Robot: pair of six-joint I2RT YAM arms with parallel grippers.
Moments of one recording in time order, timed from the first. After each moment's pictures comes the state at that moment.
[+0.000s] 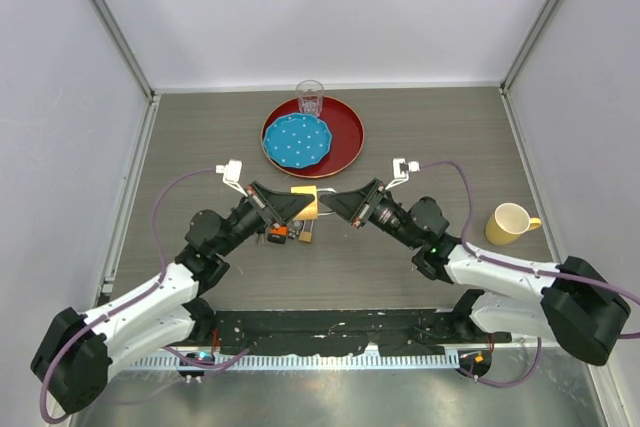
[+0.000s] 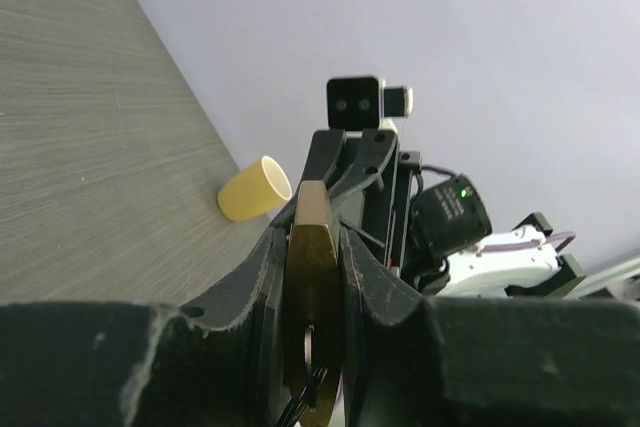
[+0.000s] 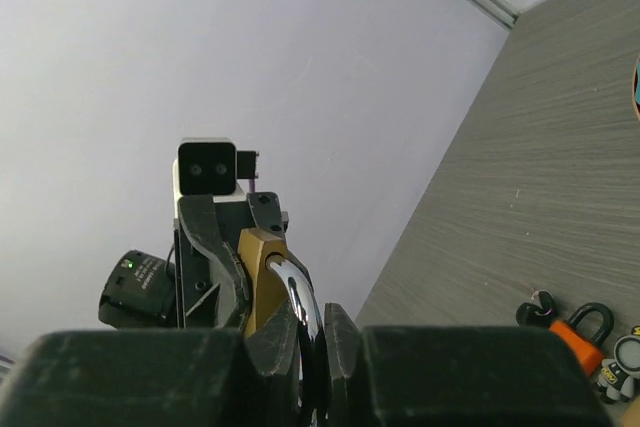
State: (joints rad) left arm -0.67 0.87 0.32 0.81 0.23 -1.09; right arm 0.83 1.15 0.41 0.95 -0.12 1.07
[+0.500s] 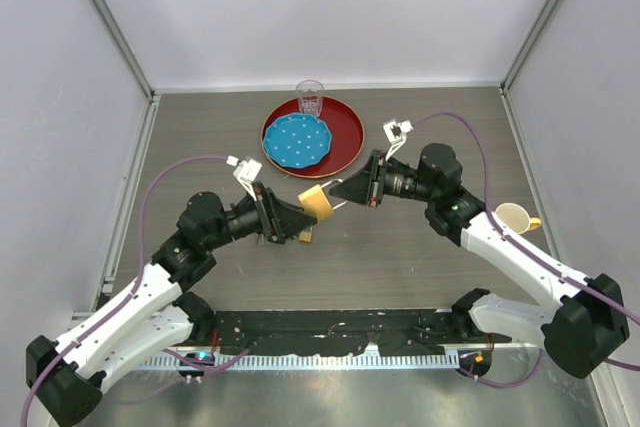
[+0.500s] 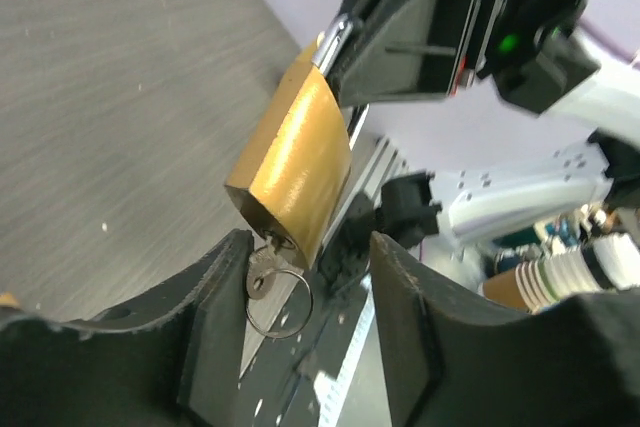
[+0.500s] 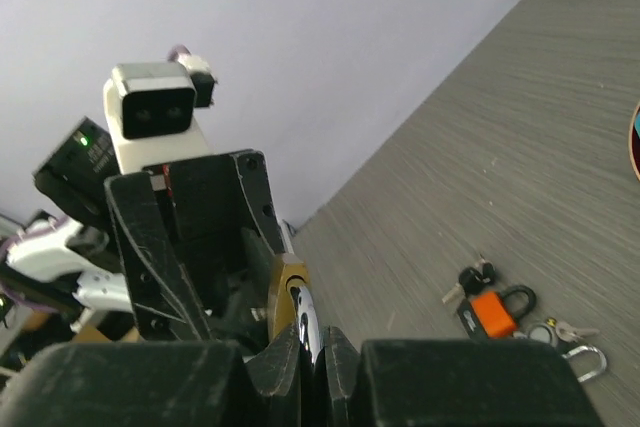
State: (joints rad) left arm -0.67 0.73 0.56 0.16 0.42 -0.76; right arm 0.57 1.09 0.77 0.31 -0.70 0.73
